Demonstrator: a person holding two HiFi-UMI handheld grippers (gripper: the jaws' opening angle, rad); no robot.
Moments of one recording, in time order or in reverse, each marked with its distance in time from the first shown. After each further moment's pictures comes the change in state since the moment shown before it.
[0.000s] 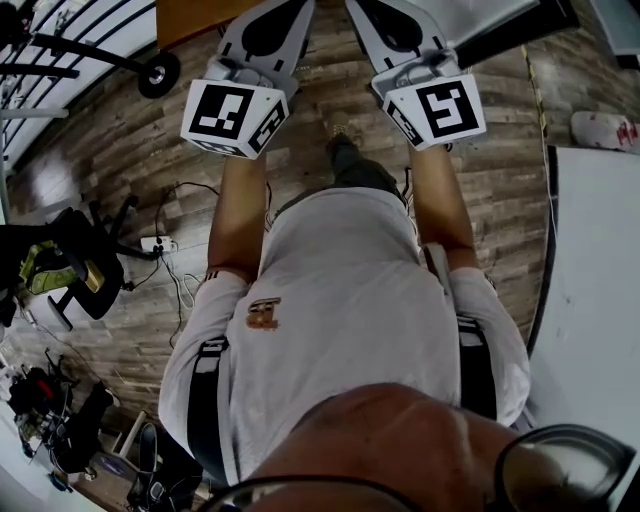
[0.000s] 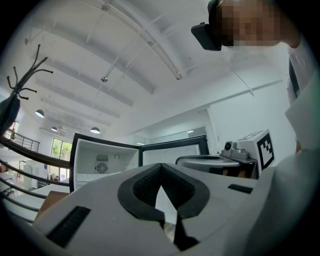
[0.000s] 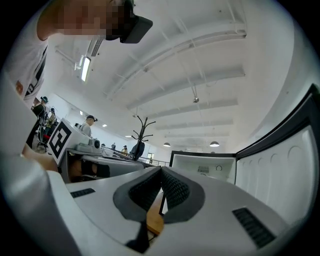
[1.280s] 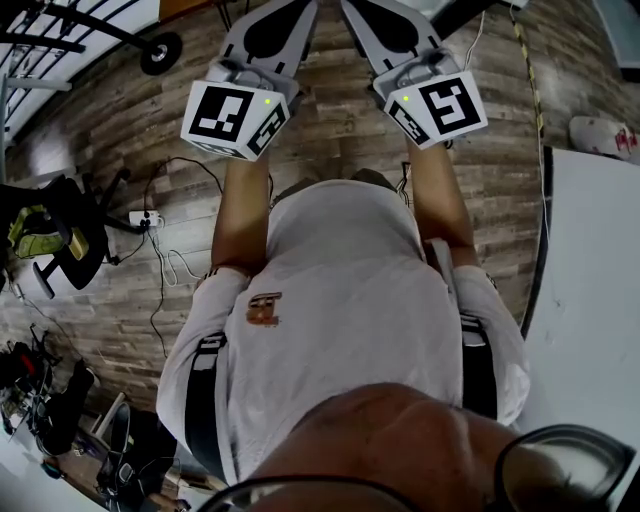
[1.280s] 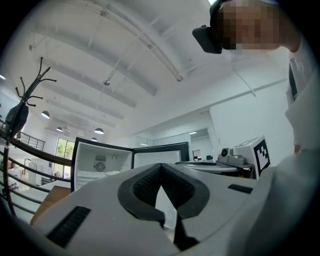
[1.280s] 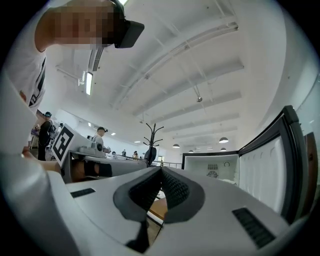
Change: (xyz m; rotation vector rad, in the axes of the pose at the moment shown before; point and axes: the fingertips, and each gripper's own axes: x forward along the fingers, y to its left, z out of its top) left arm -0.052 -0.124 0.028 -0.019 -0.012 0.048; right arm -0.118 0.043 0.034 0.090 -0.014 0.120
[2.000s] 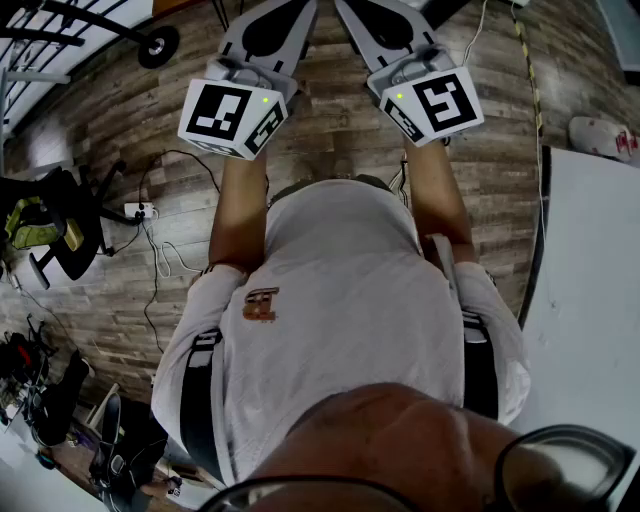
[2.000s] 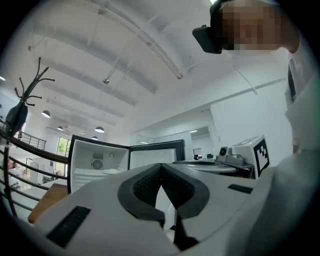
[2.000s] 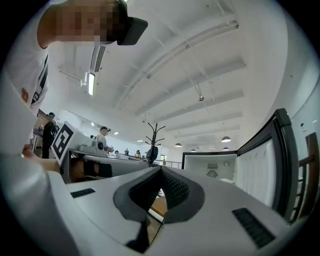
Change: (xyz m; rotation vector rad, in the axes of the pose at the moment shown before) left arm 0.021 -0.042 -0.004 0.002 0.021 0.009; right arm -0.035 -0.017 0.003 -0.010 0.013 0.029
